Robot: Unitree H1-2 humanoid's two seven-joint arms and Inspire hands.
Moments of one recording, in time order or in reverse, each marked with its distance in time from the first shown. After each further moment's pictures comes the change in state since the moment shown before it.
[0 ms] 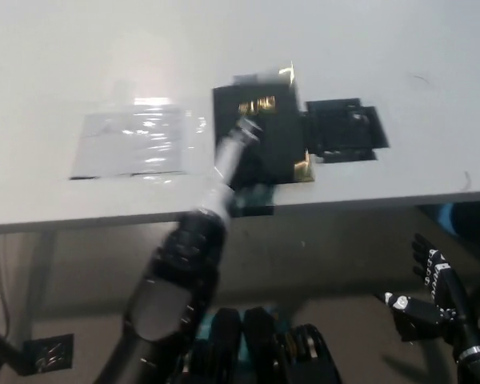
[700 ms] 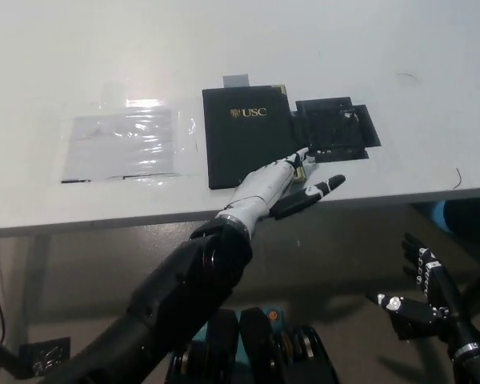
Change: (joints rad) left_arm -0.091 0.128 -0.372 0.055 0.397 -0.006 -0.044; right_arm -0.008 -0.012 0.039 -0.013 -0.015 0.014 0.013
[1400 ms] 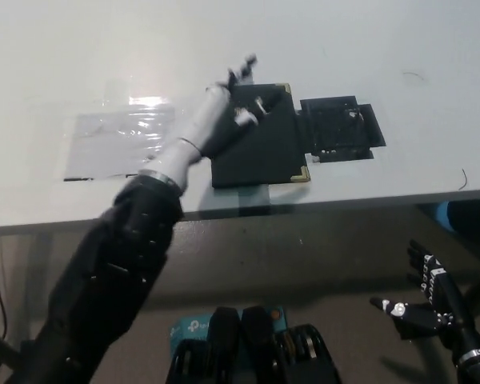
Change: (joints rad) left_arm 0.076 0.102 0.350 -0.593 -0.031 0.117 -0.128; right_arm 0.014 0.000 -0.017 0.011 0.001 0.000 -0.001
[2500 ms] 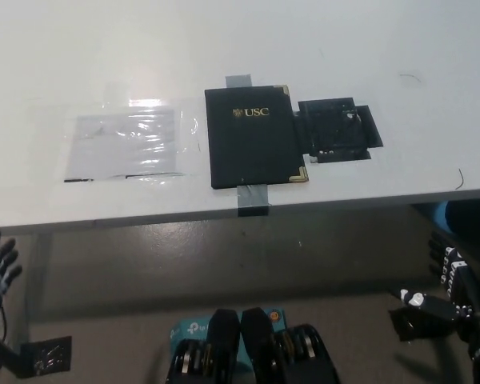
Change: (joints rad) left_arm 0.848 -0.001 0.565 -0.375 -0.423 -0.137 -0.040; right_arm -0.014 -0.013 -0.059 0.002 0.019 0.000 -0.001
